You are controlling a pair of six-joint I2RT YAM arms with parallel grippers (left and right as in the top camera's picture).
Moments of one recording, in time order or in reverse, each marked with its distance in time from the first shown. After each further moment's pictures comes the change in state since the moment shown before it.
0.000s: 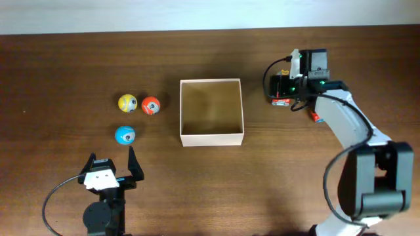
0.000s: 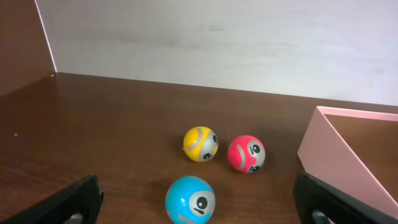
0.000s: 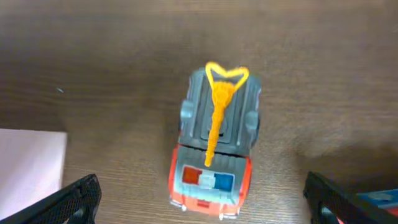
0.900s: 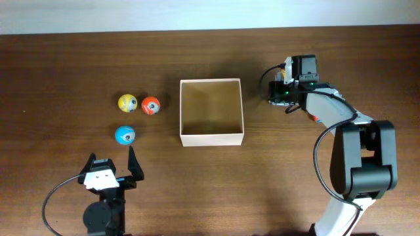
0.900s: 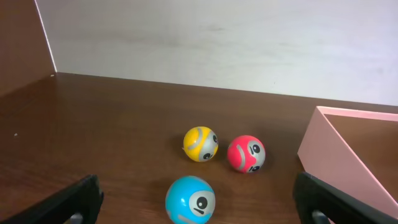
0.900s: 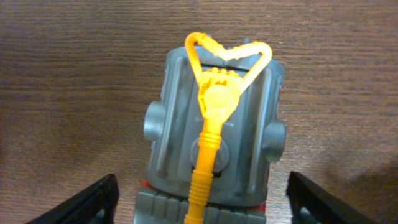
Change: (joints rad) left arm 0.000 0.000 0.000 0.000 0.000 0.000; right arm 0.000 0.145 0.000 0.100 0.020 0.003
